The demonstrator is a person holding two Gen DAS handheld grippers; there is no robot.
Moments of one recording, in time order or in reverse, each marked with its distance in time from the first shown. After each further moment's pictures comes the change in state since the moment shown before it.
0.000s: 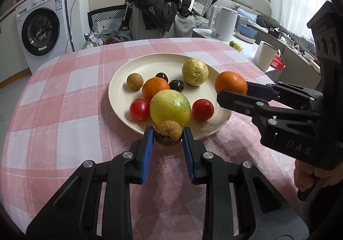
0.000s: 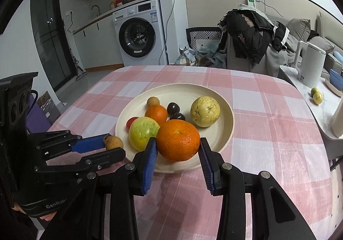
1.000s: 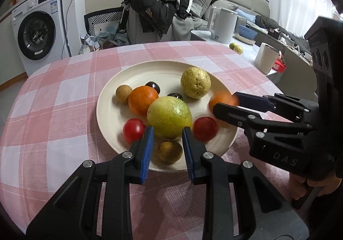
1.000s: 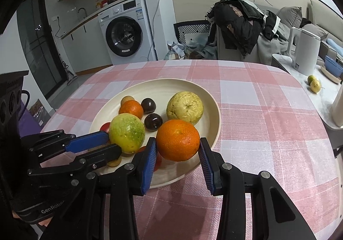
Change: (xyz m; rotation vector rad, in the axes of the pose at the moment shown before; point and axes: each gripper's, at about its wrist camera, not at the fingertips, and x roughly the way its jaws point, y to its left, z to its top) left arm 0.032 0.000 0.021 0.012 -0.028 -0.013; right arm 0.029 -0.029 0.001 0.061 0.025 -0.032
